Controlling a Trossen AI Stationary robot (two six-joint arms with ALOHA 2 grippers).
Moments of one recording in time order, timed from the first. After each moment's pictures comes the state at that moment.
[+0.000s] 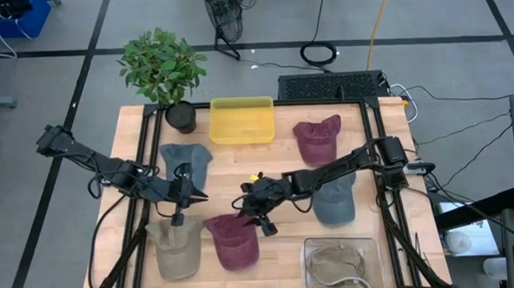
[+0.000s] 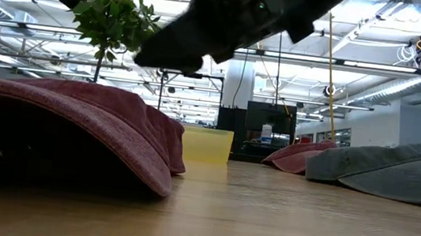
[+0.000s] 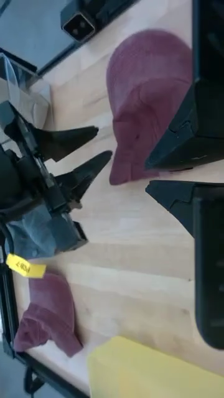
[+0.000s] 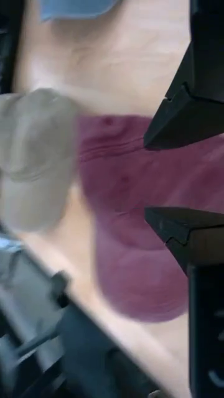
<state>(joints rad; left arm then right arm) -0.45 0.85 0.64 -0.37 -0.31 -0.14 0.16 1.97 1.28 0.12 -0.27 -0.09</state>
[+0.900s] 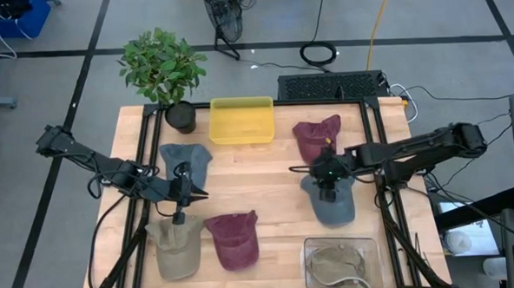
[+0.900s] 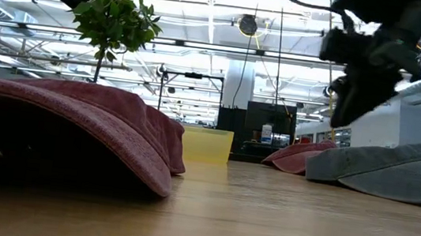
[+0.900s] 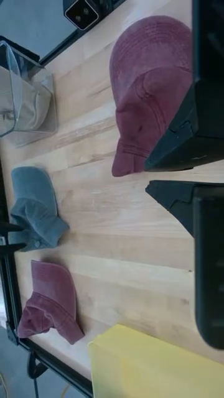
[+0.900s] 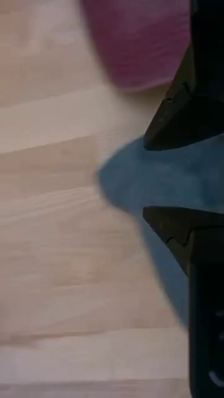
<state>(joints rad) -0.45 0.85 0.64 -0.37 -0.34 -0.14 0.05 1.18 0.70 -0.58 0.08 0.20</state>
